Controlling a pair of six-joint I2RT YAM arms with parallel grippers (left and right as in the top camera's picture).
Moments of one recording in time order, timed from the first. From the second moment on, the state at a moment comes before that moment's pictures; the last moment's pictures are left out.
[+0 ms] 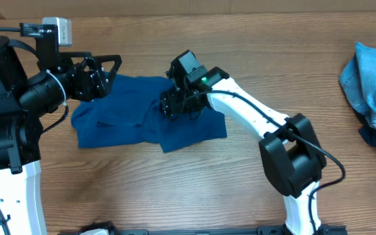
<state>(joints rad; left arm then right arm) 0.16 1.25 1.64 -0.95 0.69 -0.12 0.62 2.12 1.66 -0.70 -0.34 0.41</state>
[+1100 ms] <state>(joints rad) 0.16 1.25 1.64 -0.97 0.69 -0.12 0.49 2.15 1.67 -0.47 -0.50 0.53</state>
